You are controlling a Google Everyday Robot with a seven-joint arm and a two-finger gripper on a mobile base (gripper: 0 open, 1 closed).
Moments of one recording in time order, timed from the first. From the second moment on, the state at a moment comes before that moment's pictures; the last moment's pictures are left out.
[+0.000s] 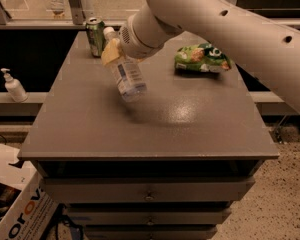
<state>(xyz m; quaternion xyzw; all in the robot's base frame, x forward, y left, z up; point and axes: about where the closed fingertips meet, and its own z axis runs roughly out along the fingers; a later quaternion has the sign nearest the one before) 0.635 0.072 0.906 -0.91 -0.21 -0.29 0.23</state>
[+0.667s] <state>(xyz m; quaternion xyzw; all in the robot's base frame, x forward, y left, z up) 0.640 0.083 0.927 -0.86 -0.27 -0.36 0.25</state>
